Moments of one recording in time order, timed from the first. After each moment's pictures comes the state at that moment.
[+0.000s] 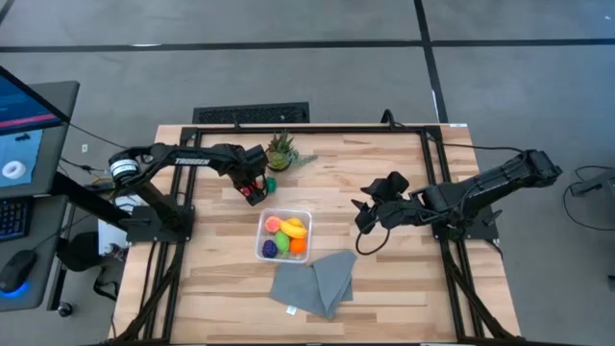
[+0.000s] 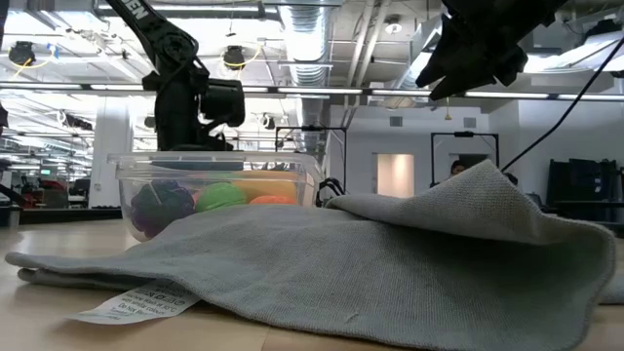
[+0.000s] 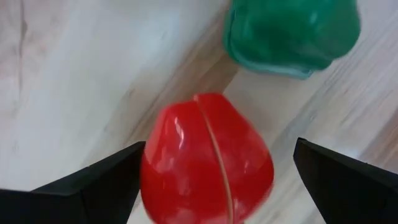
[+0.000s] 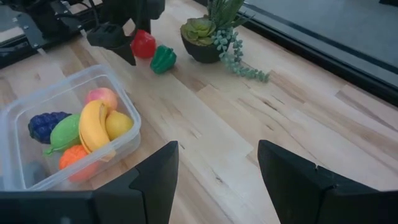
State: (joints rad) left arm 0.49 1.59 0.85 -0.68 0.03 -0.16; right arm 0.30 1.18 0.83 -0.49 0.69 0.69
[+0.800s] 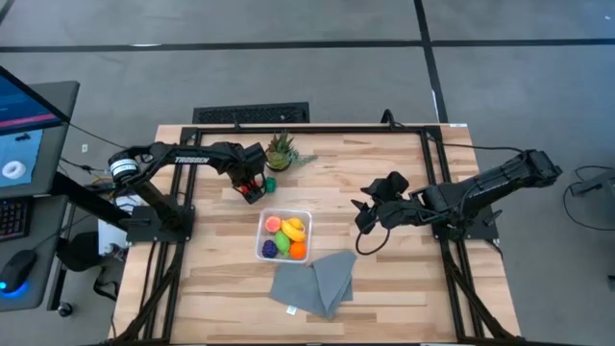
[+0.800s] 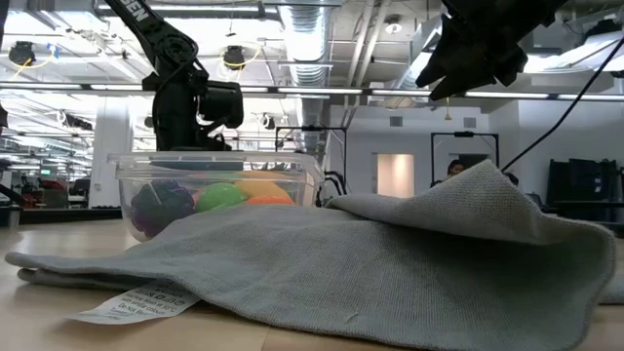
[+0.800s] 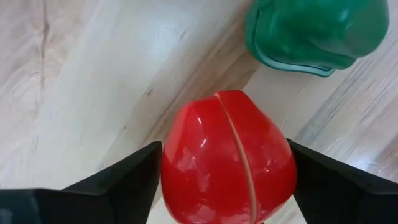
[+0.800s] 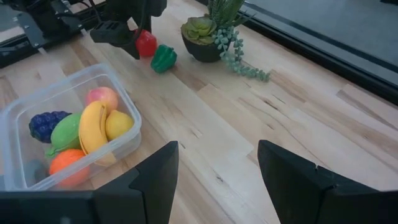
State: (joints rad) left arm 0.51 1.59 0.85 -0.69 0.02 -0.12; right arm 0.30 1.18 0.83 -0.49 0.69 0.69
